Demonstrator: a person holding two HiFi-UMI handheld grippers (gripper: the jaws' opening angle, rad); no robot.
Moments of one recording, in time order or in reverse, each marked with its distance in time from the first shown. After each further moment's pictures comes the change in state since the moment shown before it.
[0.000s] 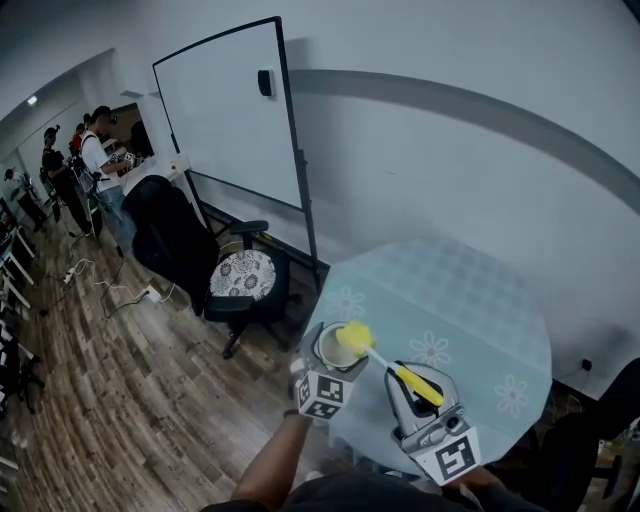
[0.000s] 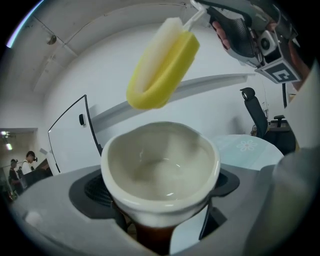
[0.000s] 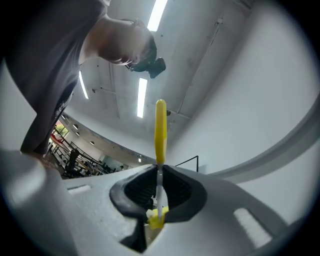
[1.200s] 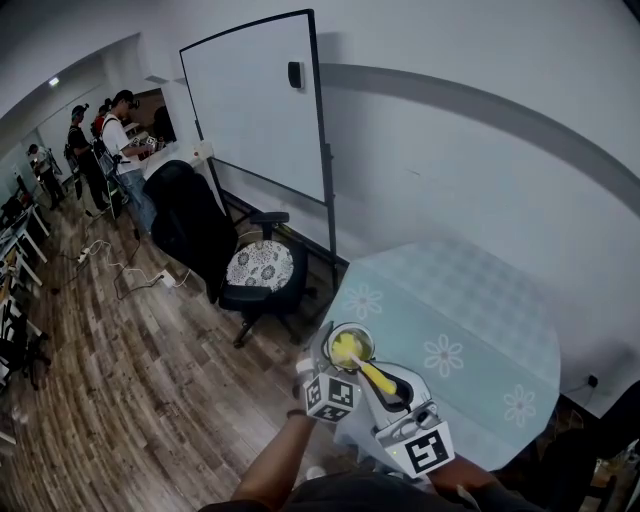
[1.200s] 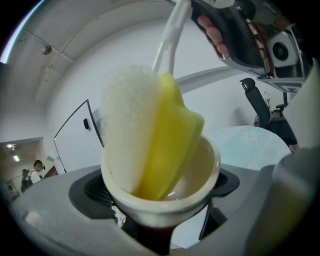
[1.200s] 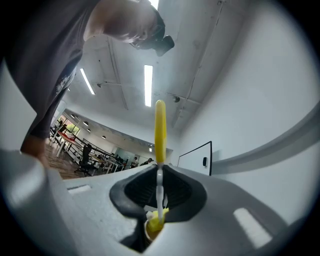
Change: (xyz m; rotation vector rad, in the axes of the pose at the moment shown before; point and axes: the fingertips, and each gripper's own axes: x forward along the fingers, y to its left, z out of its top) left arm -0.024 0.010 -0.008 0.074 0.030 0.058; right arm 0.034 0.056 -0.057 0.042 0.140 0.120
